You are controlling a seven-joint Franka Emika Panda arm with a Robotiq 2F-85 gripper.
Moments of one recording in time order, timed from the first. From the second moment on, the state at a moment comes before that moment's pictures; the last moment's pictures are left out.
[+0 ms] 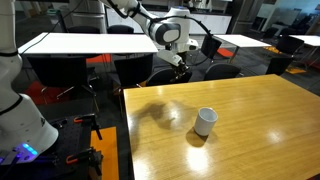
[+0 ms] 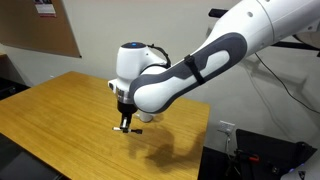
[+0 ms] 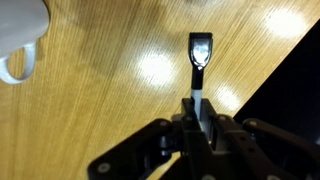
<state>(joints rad) 0.01 0.42 0.11 -1.77 -0.02 2.41 -0.27</state>
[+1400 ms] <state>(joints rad) 0.09 0.41 -0.03 -1.79 -0.27 2.53 0.01</state>
